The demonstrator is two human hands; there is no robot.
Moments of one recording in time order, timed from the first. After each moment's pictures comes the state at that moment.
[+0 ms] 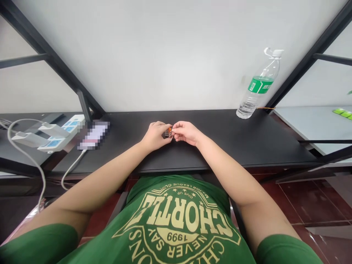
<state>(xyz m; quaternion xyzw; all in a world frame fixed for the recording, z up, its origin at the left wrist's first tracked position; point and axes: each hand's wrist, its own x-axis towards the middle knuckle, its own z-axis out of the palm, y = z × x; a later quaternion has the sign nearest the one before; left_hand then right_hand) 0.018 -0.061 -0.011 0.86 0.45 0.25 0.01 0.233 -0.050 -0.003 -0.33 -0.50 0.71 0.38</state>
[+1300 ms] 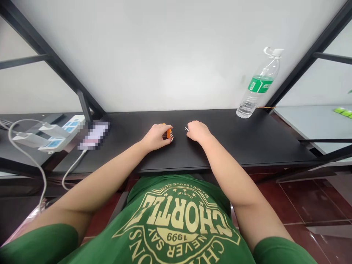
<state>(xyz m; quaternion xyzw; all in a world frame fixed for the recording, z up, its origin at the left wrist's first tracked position) 0.016 -0.057 -0.010 0.88 0.44 0.20 0.04 0.264 -0.032 0.002 -0.61 -0.79 0.08 0.04</state>
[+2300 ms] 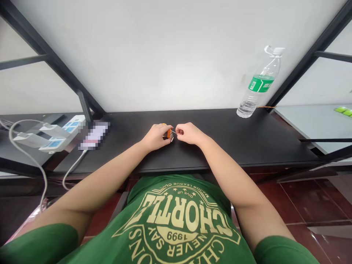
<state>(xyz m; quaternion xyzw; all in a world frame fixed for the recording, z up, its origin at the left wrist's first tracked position) 0.015 -0.057 -0.014 0.88 0.43 0.19 0.03 0.250 -0.055 0.007 -0.44 -0.83 0.27 0.23</state>
